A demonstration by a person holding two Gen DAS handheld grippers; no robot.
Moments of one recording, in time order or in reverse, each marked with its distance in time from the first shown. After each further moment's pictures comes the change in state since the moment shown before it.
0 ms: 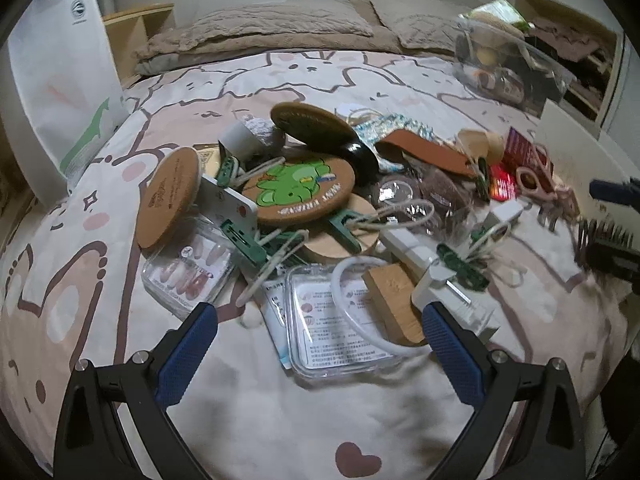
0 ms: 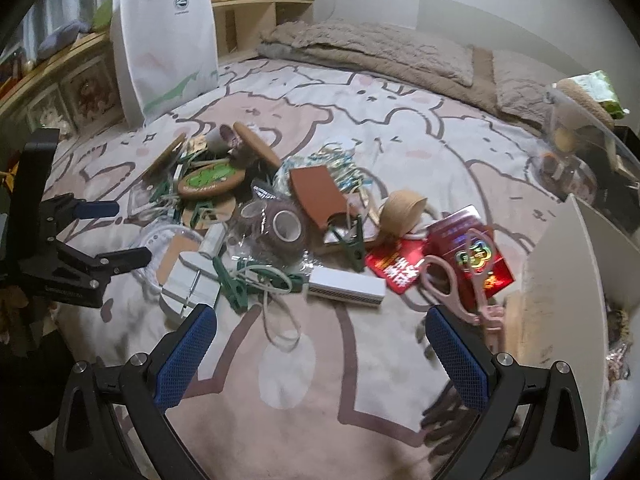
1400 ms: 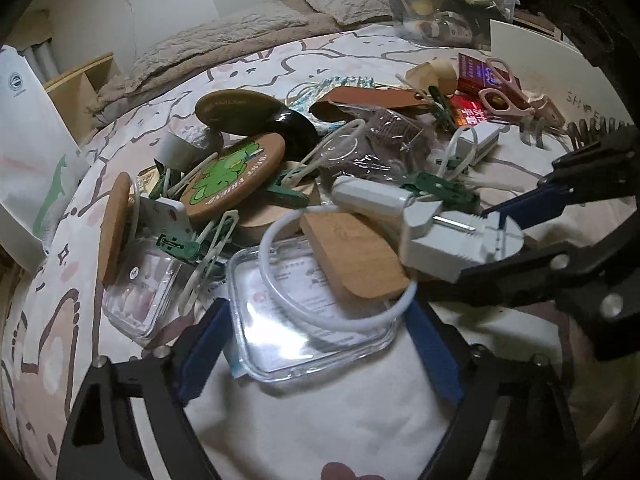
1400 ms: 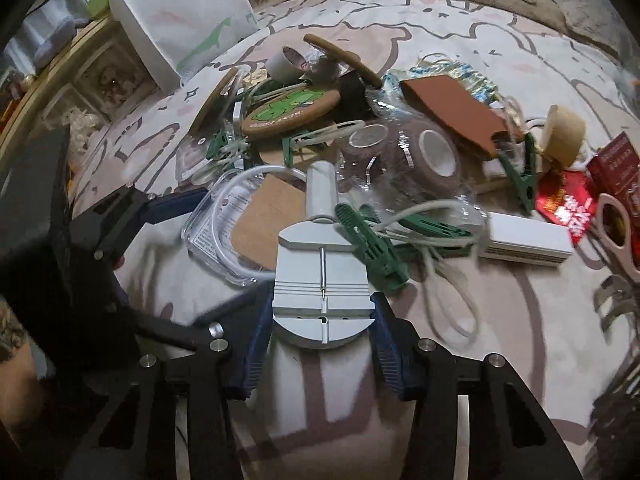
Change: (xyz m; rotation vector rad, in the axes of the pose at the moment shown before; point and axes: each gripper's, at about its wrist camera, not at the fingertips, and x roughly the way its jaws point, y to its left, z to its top) left arm 0.027 -0.034 -0.021 0.263 -0.017 0.010; right arm 0.063 0.051 -0.004 0.108 0.223 0.264
